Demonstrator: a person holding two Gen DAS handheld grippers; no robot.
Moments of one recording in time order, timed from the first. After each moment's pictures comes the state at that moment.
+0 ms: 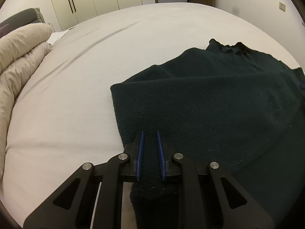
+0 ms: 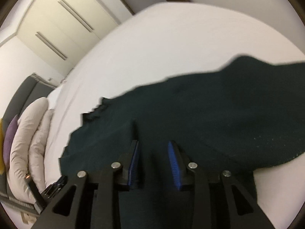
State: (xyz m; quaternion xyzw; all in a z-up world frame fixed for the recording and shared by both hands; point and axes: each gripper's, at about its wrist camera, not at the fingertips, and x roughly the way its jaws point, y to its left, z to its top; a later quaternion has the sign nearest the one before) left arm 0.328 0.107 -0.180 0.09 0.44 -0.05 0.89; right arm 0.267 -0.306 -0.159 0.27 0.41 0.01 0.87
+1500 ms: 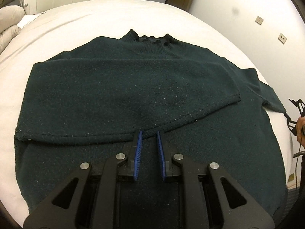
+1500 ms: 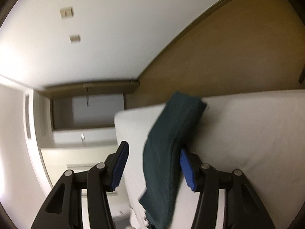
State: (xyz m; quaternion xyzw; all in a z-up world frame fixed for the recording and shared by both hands) left arm 0.251 0.013 -0.168 -0.03 0.46 -0.18 0.87; right arm 0.026 -0.643 -0.223 0.71 0.06 -0.18 0.68
